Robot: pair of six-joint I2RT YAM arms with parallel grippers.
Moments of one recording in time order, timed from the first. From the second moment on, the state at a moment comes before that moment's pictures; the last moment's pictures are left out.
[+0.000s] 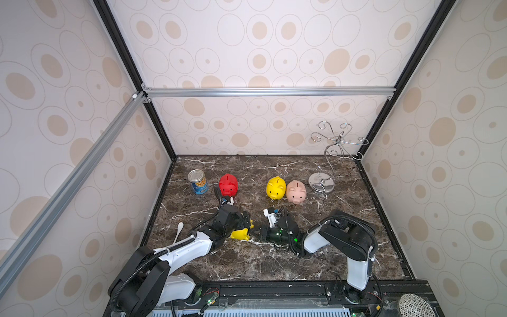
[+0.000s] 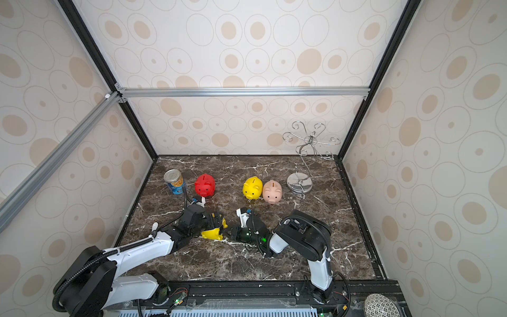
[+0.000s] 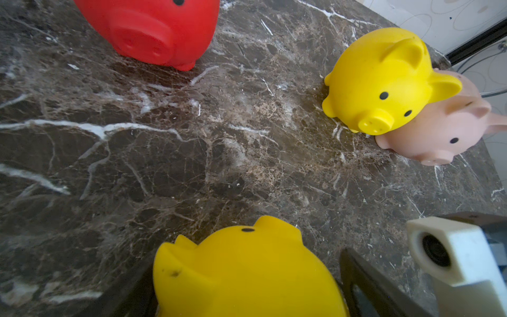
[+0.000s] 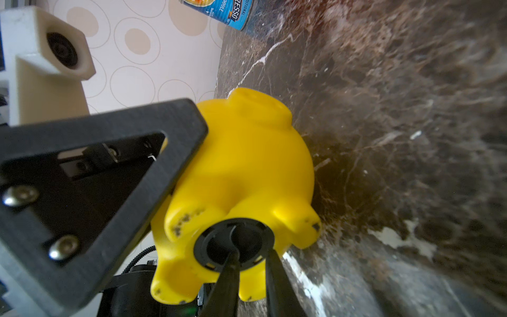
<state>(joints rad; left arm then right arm) -0.58 1.25 0.49 0.06 -0.15 -0.66 0.90 1.93 0.60 1.01 -0.36 1.13</state>
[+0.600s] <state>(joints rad) -0.57 1.26 0.47 0.10 -0.13 -0.66 0.90 1.93 0.61 1.03 -0.37 1.10</state>
